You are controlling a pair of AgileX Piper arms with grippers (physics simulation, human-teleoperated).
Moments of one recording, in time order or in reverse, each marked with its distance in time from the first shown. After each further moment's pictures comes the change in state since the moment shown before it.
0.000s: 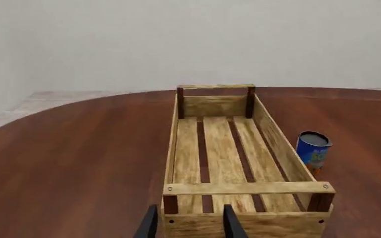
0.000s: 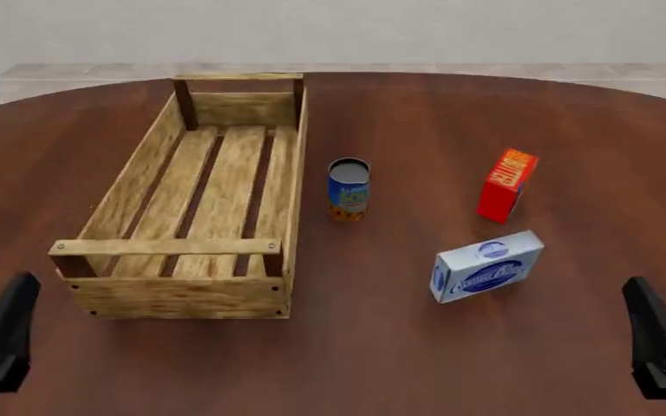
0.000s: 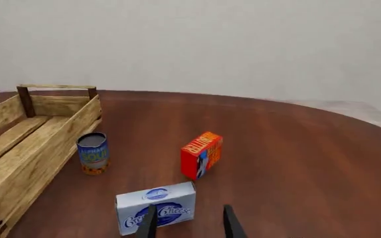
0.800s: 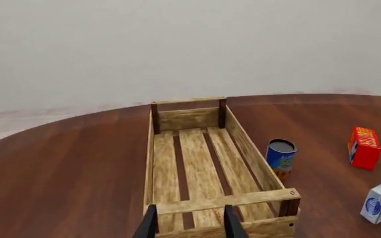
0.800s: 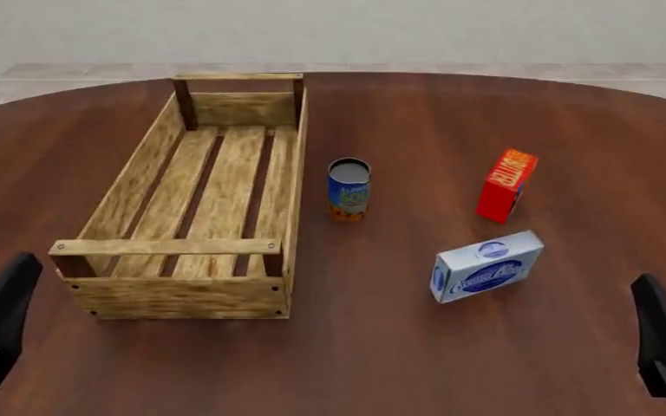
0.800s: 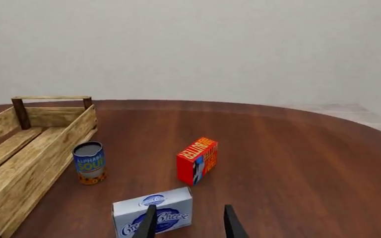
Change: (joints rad) left arm -0.123 0.037 -0.113 0.044 0.014; right arm -0.029 -0.027 0.008 -0.017 0.022
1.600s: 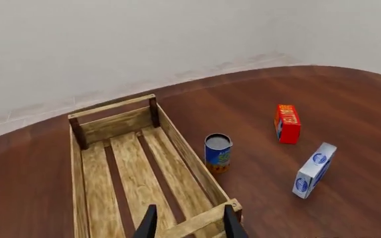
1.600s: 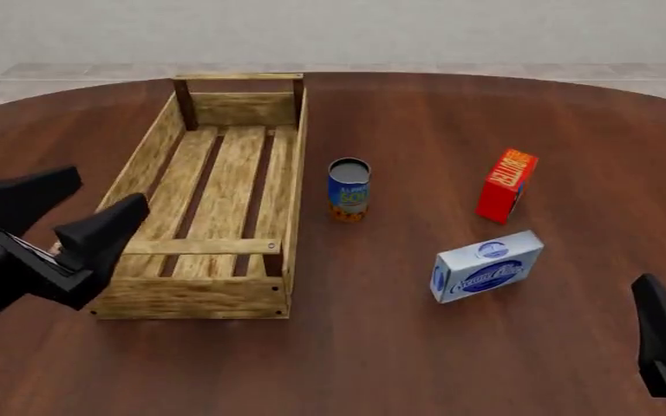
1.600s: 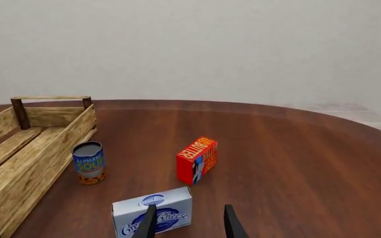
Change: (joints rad) left arm -0.312 0.487 -0.223 -0.145 0.028; right arm -0.002 -0.001 0.000 0.002 0.001
